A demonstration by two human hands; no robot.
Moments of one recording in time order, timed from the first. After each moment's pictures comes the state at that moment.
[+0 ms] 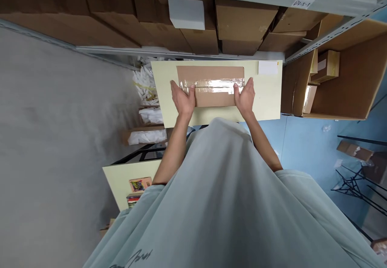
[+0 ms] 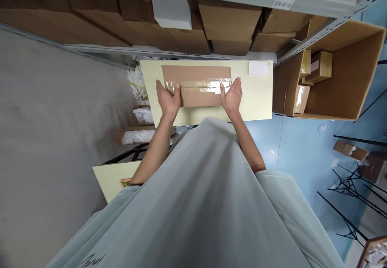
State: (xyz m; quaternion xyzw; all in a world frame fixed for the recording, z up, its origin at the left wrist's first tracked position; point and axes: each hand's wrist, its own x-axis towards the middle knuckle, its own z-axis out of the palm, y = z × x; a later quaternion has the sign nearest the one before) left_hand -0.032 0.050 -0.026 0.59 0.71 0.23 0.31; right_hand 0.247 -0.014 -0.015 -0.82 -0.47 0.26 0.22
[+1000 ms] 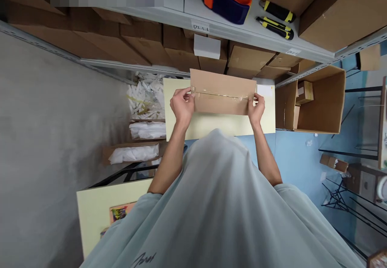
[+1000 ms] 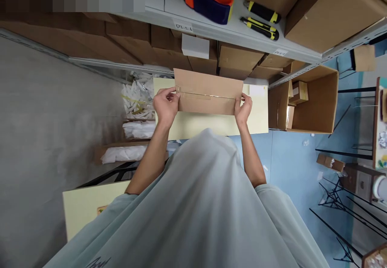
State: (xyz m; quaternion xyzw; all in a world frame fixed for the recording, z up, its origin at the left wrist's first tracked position) left_hand -0.072 0.091 0.049 0.55 0.68 0.31 0.37; right_hand 0.247 -0.002 0.043 -0.82 -0.43 0.16 0.33
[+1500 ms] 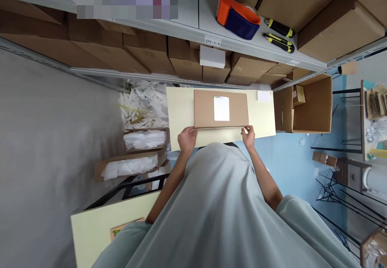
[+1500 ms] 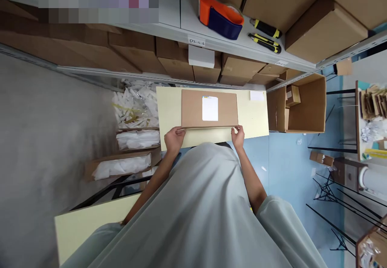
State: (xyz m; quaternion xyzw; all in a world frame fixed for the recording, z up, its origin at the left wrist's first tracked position) left_hand -0.143 0.004 -0.026 0.49 0.73 0.16 0.45; right_hand 0.168 -0.098 -0.014 -0.87 -0.27 0.28 0.31
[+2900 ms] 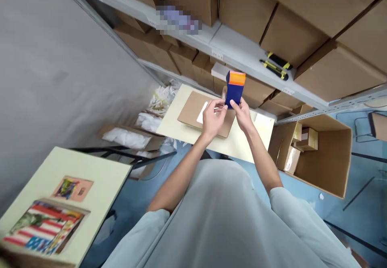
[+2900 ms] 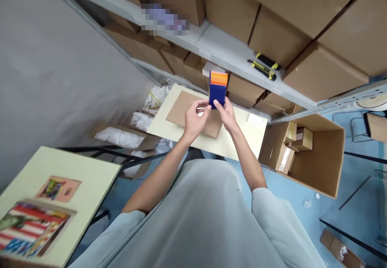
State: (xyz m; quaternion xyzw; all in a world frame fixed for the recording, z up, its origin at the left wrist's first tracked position) left_hand 0.100 0.023 0.112 0.53 0.56 0.55 0.32; right_hand 0.252 0.081 0.102 -0.45 -0.59 0.49 0.45
